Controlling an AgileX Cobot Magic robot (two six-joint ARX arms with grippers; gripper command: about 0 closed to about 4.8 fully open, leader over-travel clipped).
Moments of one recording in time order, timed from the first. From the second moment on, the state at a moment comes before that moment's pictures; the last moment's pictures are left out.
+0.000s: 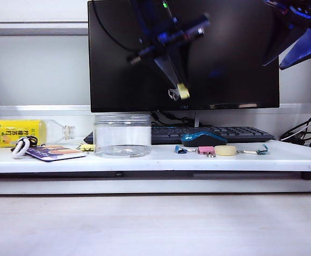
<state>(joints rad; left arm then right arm) -0.68 2.29 2.48 -1.28 0.18 -0.04 0.20 1.13 0.95 -0.43 -0.22 0.00</state>
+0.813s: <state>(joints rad) -0.68 2.40 2.48 -1.26 0.08 0.01 0.20 1.13 0.95 -0.43 -0.24 0.00</state>
